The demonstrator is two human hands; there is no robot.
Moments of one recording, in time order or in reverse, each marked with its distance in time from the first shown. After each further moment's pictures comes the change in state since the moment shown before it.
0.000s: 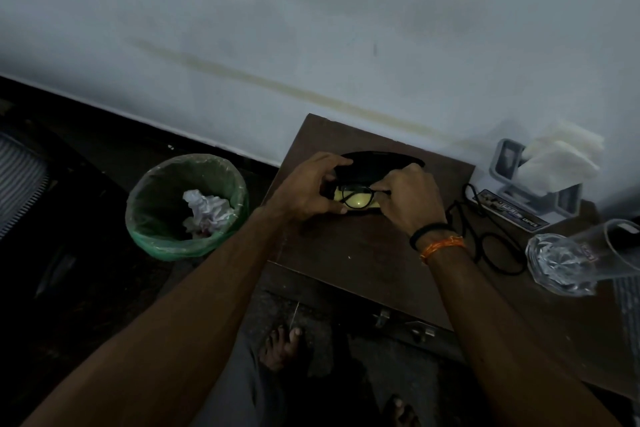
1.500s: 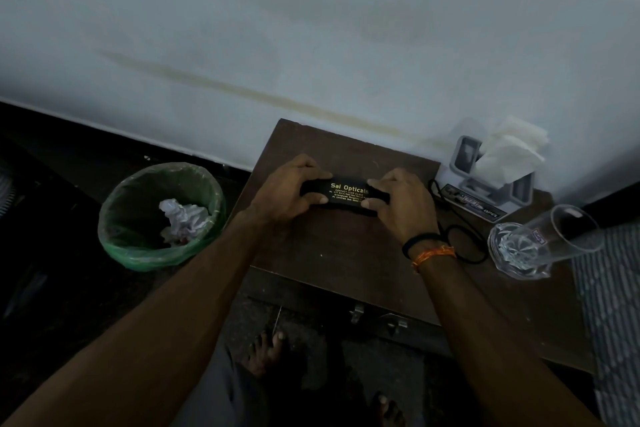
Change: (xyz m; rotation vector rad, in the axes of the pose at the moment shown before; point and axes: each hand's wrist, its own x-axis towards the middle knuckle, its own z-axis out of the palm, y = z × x) left_hand 0.006 0.004 0.012 0.308 0.055 0.176; right_hand -0.028 0.037 -0.003 0.135 0.066 0.138
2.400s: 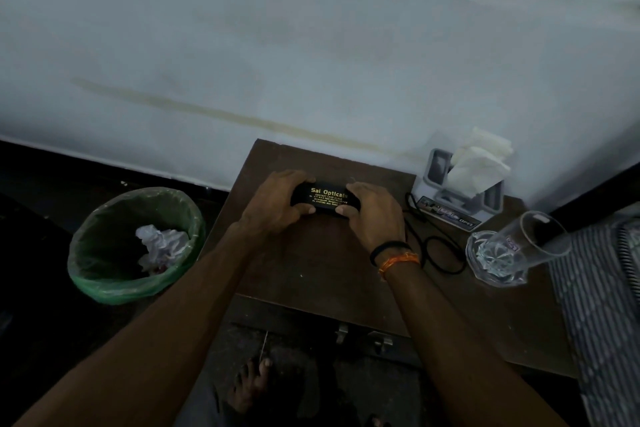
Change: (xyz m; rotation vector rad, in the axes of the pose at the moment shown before) left_hand 0.028 0.000 0.014 0.015 0.024 -0.052; right_hand 0.010 -0.008 0.010 0.038 0.063 0.056
